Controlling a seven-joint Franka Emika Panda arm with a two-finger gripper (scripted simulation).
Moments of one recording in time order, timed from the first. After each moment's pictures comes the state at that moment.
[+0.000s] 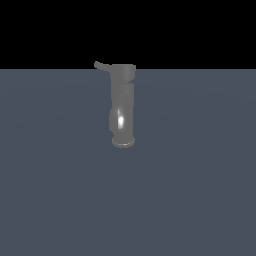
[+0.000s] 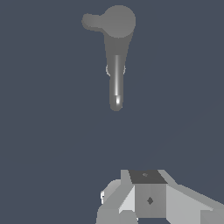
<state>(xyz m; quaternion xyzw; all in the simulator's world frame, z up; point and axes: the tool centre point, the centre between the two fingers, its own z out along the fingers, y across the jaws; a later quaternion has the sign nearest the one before) -0.223 0.011 0.492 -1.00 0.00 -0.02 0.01</state>
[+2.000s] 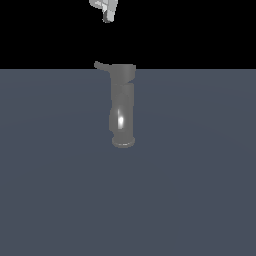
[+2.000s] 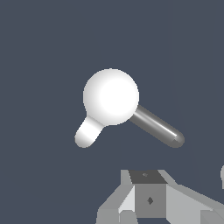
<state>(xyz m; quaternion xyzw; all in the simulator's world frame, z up) -0.003 0.048 0.401 -0.88 0.48 0.05 0.05</state>
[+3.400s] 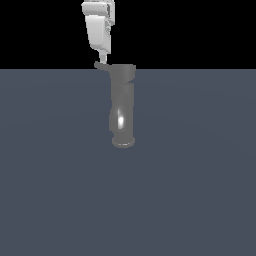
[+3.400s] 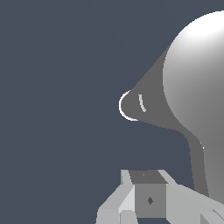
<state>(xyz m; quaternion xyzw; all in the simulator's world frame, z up) 0.101 0.084 0.300 -0.71 0.71 0.00 0.00</state>
